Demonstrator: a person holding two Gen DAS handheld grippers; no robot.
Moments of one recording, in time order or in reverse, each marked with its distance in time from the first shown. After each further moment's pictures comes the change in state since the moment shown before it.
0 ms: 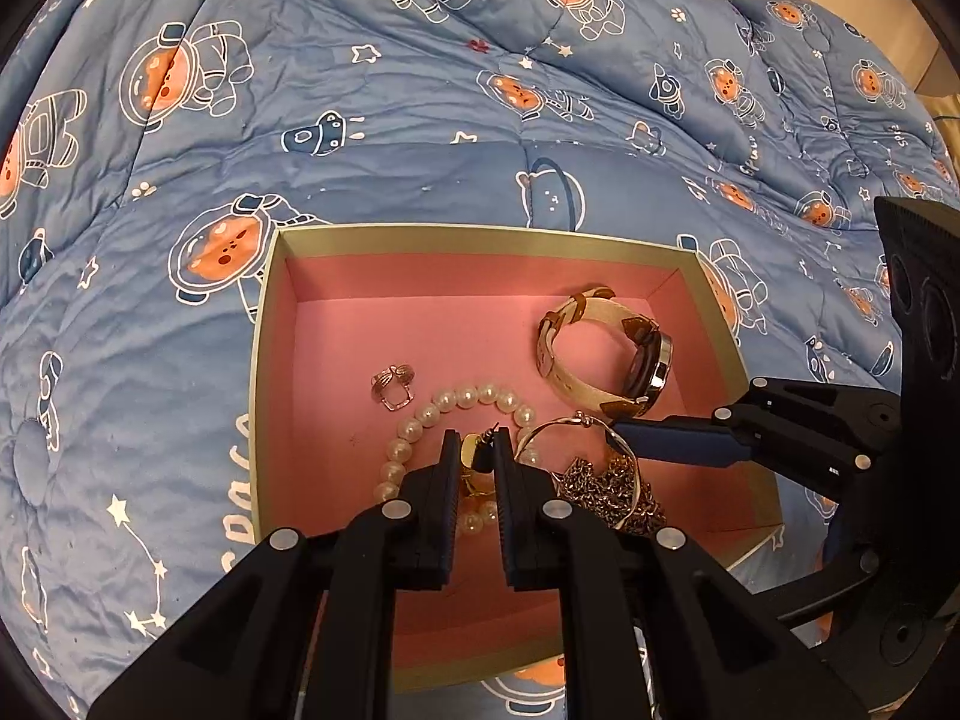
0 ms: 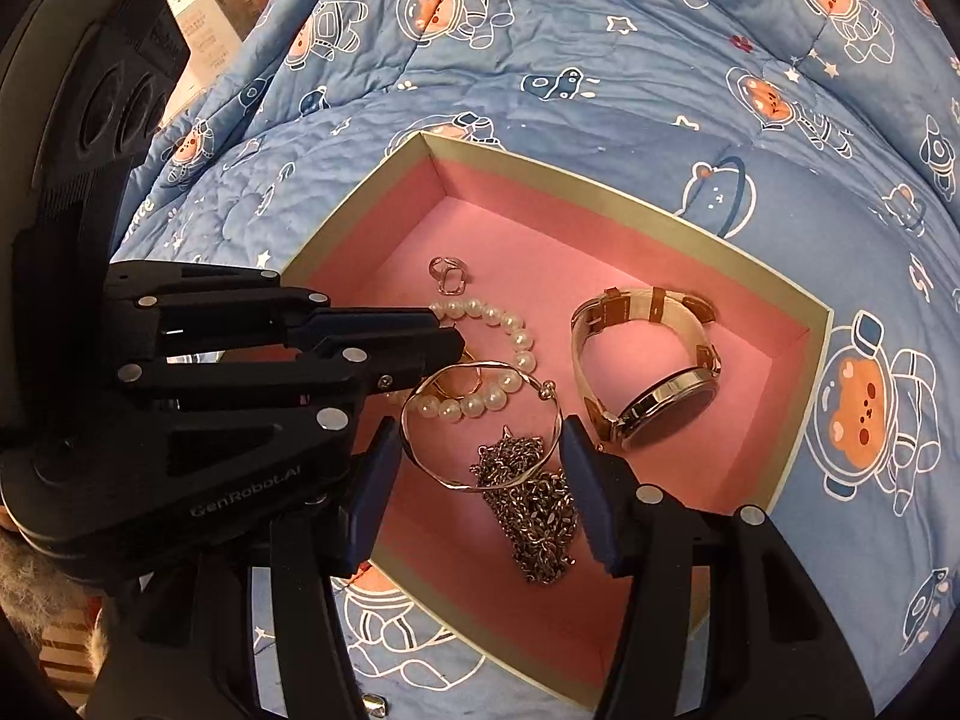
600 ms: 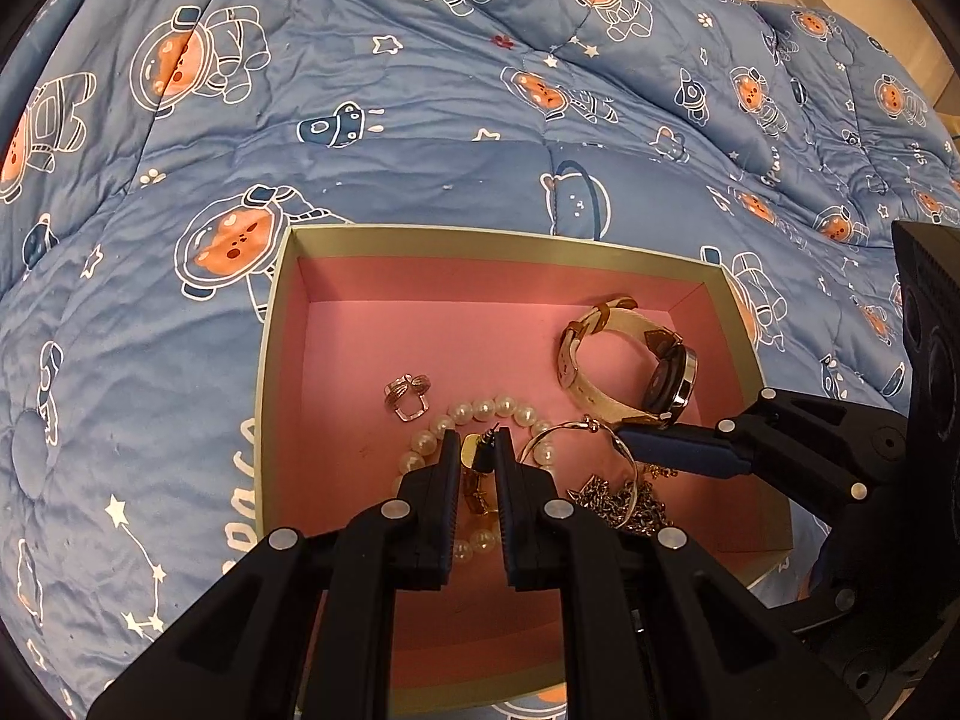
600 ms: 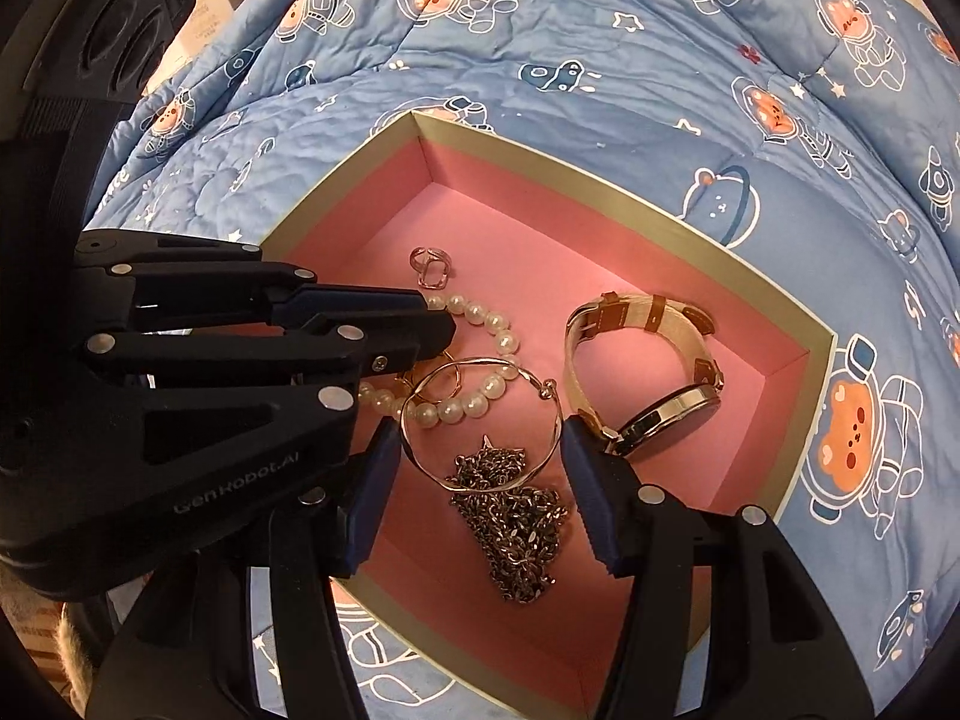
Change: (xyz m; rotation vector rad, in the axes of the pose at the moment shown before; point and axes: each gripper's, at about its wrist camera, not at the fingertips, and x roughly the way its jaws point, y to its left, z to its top) left arm 0.005 0.004 0.005 -0.037 0.006 0.021; right arm 0.010 0.004 0.005 -0.055 0.024 -0.074
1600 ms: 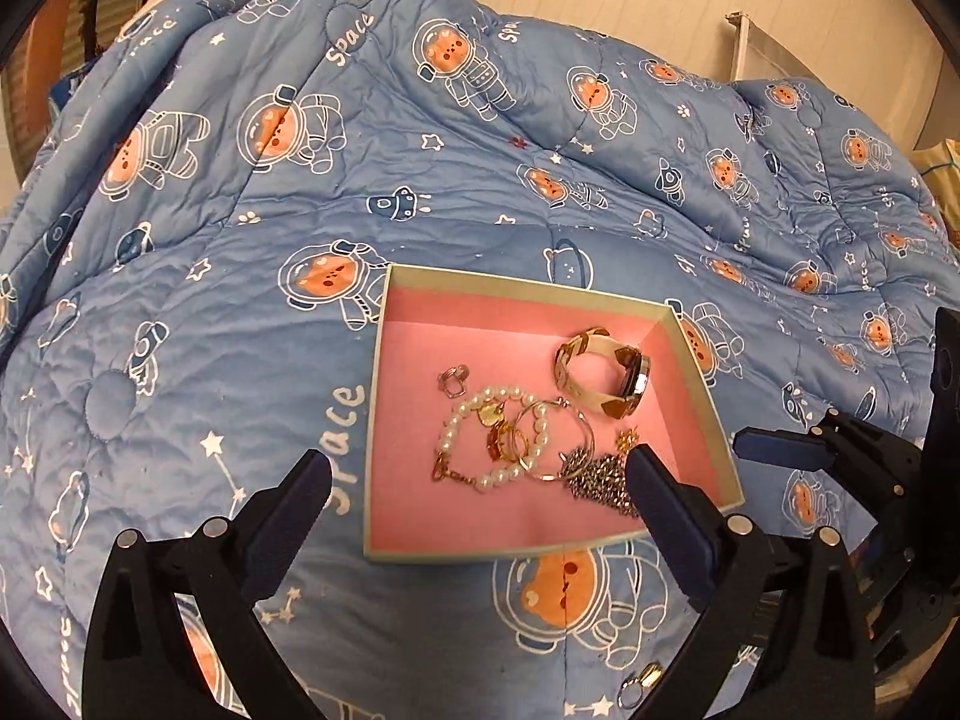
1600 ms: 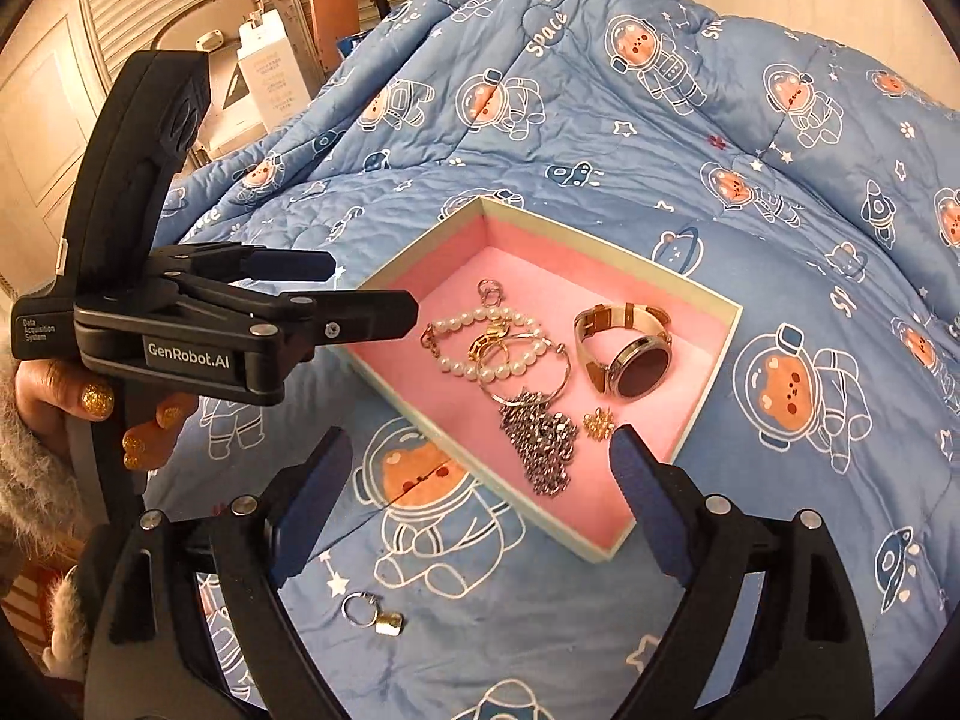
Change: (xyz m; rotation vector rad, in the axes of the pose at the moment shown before) left arm -0.077 0.004 -0.054 -0.025 -0.242 0.036; right arm -0.084 0.008 -0.071 -0.046 -0.260 0.068
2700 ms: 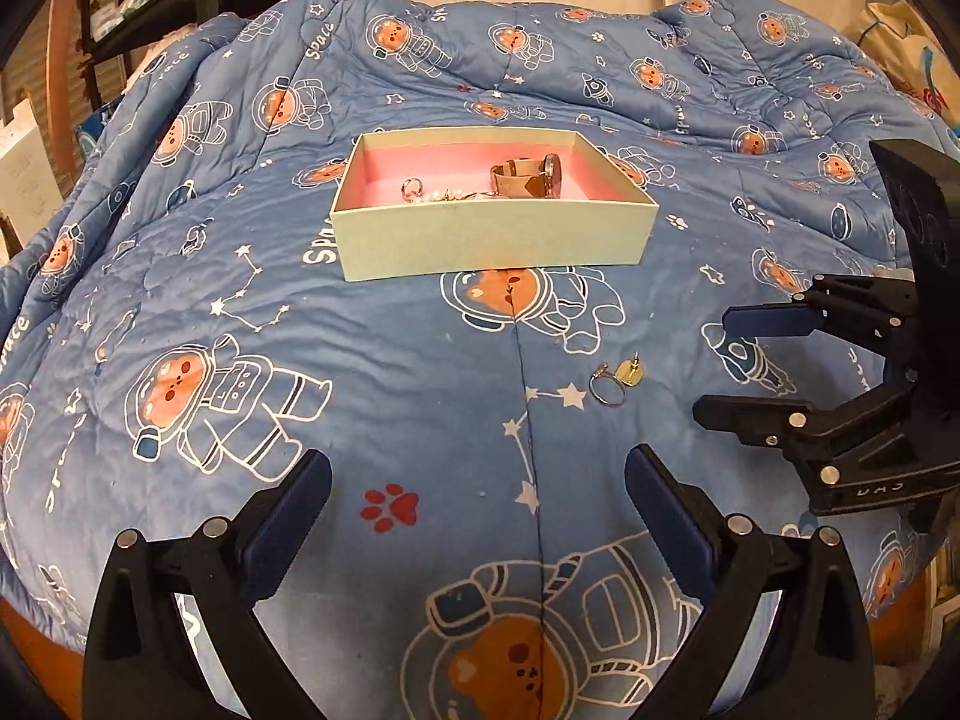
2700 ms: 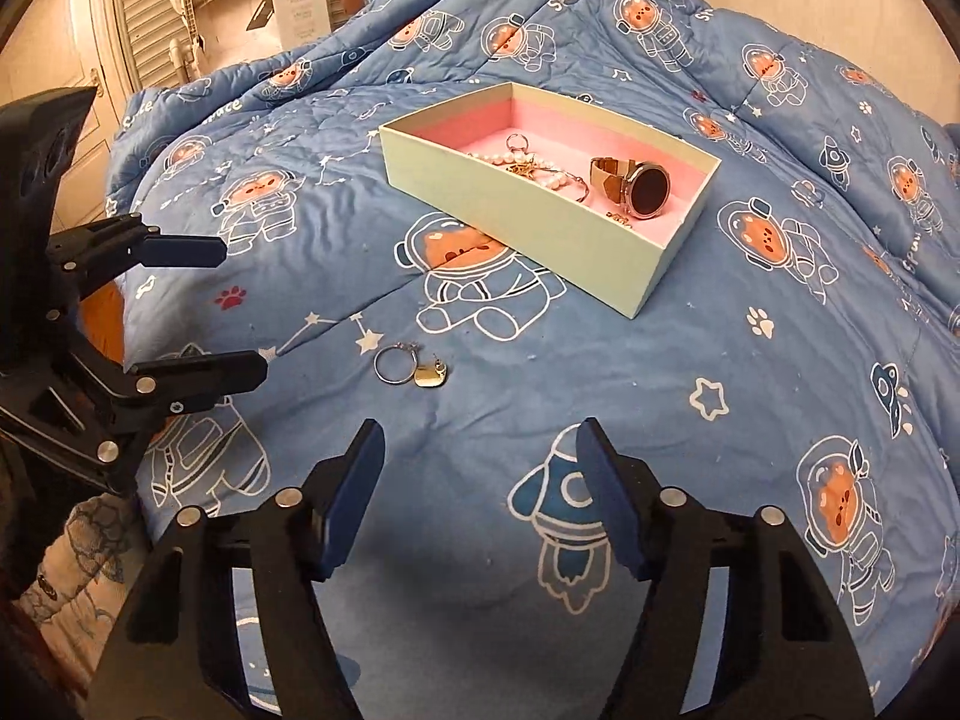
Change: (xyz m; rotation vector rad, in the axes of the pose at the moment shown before) left arm -0.053 -0.042 -0.157 0.170 -0.019 0.090; right arm -0.015 0.044 -0.119 -0.090 0.047 -0.129
